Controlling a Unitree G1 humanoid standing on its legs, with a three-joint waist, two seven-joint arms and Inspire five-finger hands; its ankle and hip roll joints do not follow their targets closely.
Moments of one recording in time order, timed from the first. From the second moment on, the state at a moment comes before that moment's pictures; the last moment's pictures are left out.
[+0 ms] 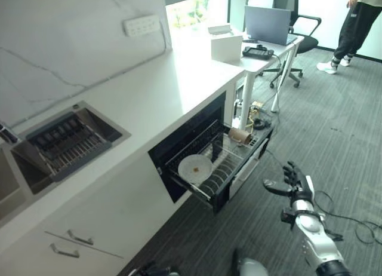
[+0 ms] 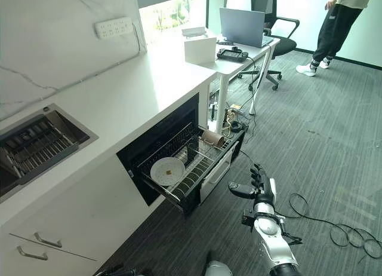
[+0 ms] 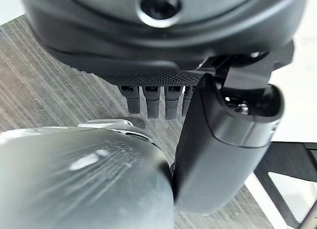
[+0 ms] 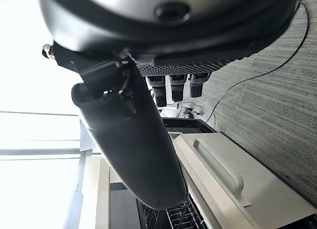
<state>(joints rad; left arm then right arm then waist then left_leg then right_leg) 0.06 0.20 -0.06 1.17 -0.34 0.02 -0.06 -0.04 -0.39 0.12 0.36 0.40 -0.02 -0.36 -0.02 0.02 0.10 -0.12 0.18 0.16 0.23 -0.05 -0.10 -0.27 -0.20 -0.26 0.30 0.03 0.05</state>
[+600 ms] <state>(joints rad) 0.02 0.17 -0.14 1.18 -0.35 0.03 -0.06 -0.29 -0.29 0.01 0.96 1.01 -0.11 -0.55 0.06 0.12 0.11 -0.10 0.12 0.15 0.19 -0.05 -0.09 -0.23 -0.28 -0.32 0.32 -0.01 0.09</state>
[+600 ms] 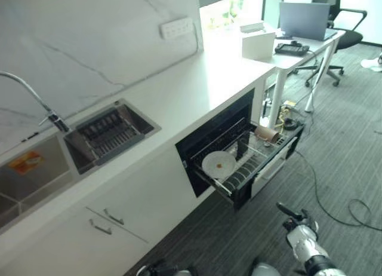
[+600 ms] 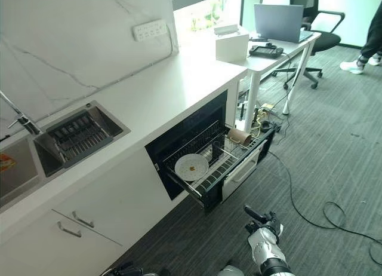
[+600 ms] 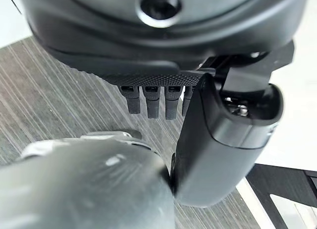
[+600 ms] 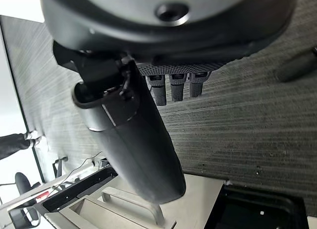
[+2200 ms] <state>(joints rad) 0.22 0.13 -0.11 1.27 -0.31 0.08 -0.17 -1.14 -0.89 0.15 1.40 0.98 0.20 -0.29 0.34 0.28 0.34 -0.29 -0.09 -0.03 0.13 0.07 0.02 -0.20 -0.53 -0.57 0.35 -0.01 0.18</state>
